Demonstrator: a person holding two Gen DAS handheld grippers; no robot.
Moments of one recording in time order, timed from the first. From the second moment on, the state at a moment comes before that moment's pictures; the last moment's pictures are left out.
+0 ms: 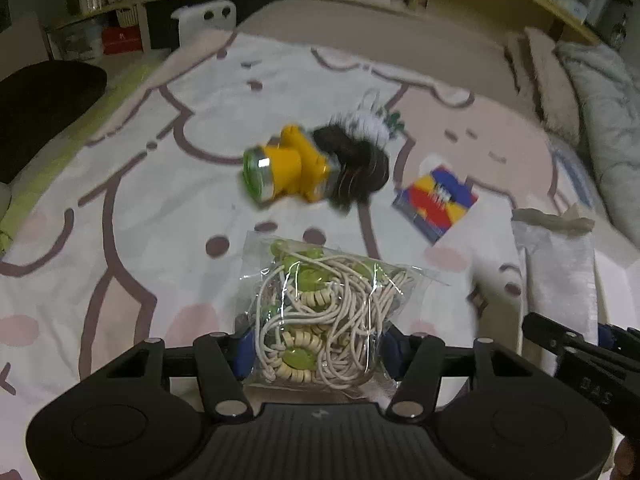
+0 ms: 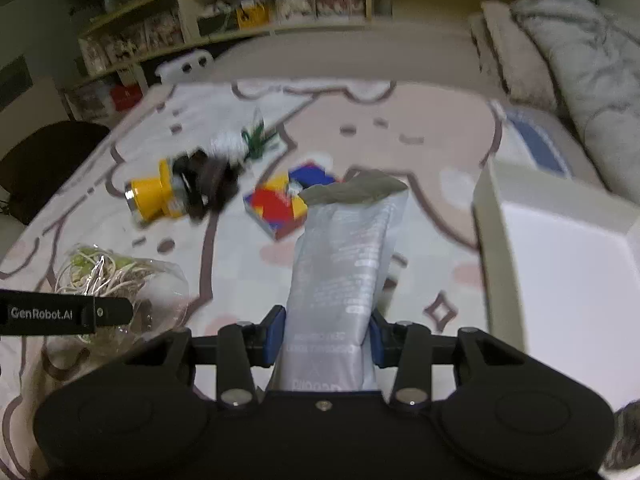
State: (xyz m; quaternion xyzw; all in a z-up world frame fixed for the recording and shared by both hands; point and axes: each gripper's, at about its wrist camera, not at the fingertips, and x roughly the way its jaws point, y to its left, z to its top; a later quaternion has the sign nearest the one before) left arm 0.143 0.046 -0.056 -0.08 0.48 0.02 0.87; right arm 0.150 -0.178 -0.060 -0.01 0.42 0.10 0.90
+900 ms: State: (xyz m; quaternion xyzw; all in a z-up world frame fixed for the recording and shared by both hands) left arm 0.151 -0.043 0.017 -0.07 0.40 -0.06 0.91; right arm 0.147 -0.305 0.018 0.02 0.32 0.11 0.94
